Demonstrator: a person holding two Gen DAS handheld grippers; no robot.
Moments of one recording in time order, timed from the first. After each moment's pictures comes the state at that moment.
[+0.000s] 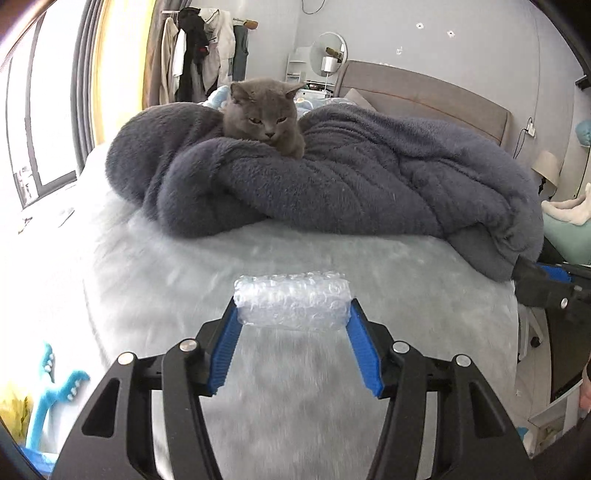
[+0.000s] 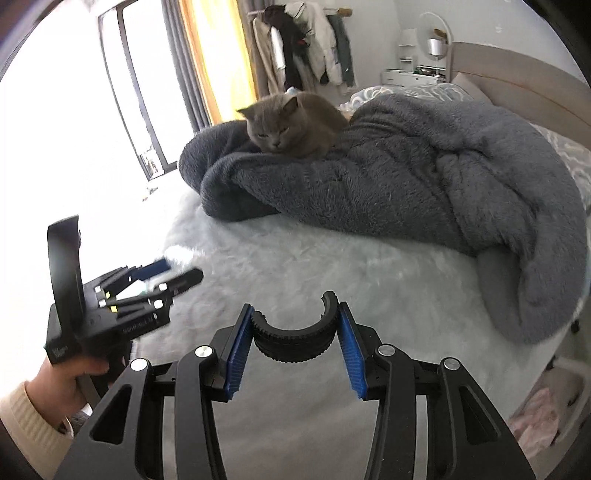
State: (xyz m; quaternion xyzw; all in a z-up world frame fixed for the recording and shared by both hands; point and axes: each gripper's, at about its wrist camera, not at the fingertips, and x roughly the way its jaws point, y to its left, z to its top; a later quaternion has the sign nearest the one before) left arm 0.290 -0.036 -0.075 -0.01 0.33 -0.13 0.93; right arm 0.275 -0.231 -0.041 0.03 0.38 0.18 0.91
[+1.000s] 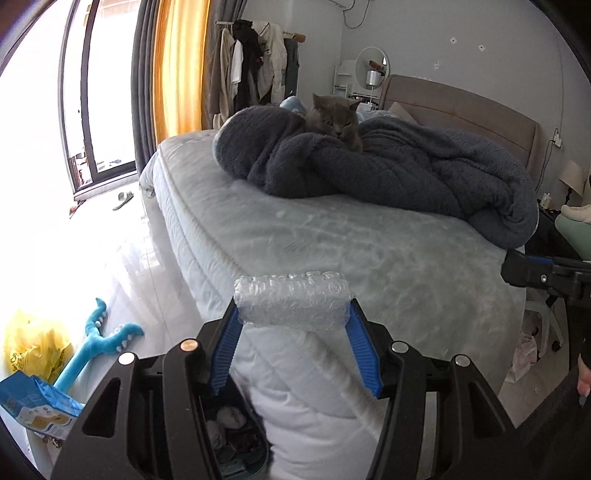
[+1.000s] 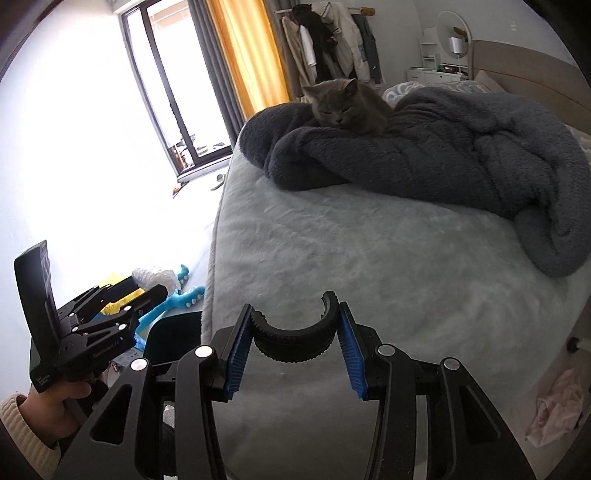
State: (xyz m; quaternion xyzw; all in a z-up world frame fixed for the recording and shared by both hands) left arm 0.153 0.044 -0.076 -0.02 0.32 -0.04 0.95; right arm 0.192 -0.166 -0.055 0.03 0.38 0.23 0.90
